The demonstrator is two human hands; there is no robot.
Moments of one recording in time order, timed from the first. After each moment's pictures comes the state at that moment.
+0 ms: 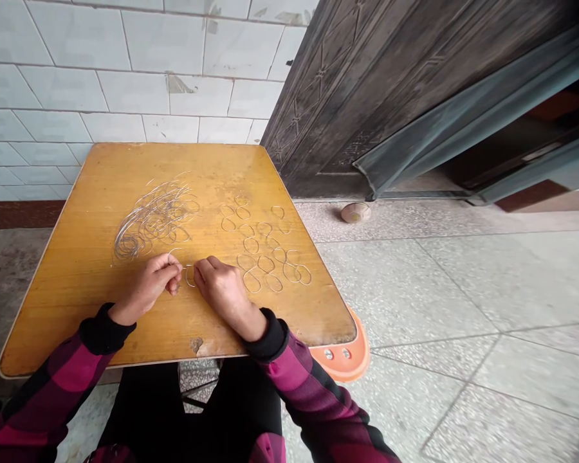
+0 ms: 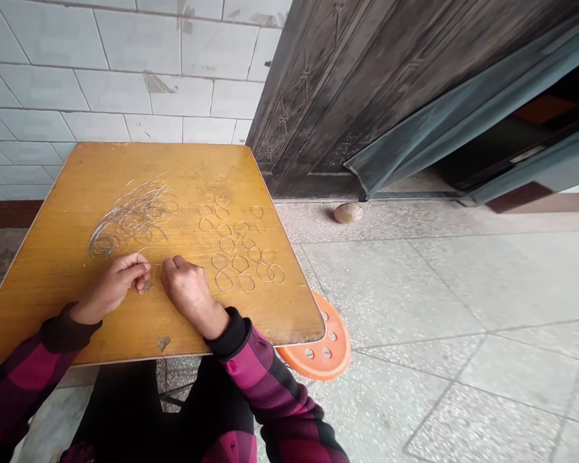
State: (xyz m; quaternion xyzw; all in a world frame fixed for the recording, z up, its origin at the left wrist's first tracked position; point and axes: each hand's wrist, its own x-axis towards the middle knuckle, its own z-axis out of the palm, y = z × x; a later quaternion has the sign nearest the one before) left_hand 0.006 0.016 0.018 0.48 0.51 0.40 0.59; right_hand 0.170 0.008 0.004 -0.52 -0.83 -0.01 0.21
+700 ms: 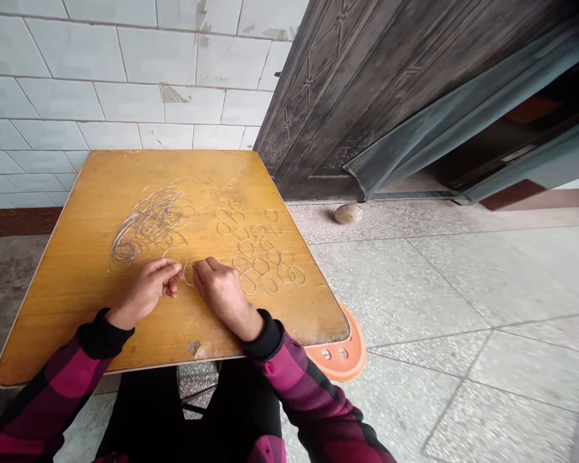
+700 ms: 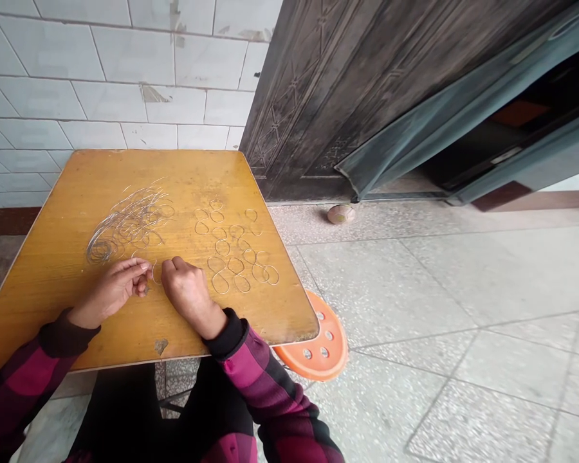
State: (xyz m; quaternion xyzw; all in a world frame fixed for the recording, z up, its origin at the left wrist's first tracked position) left_hand 0.003 0.016 0.015 0.40 0.45 0.41 0.69; right_hand 0.173 0.010 0.007 -0.52 -0.83 -0.03 0.21
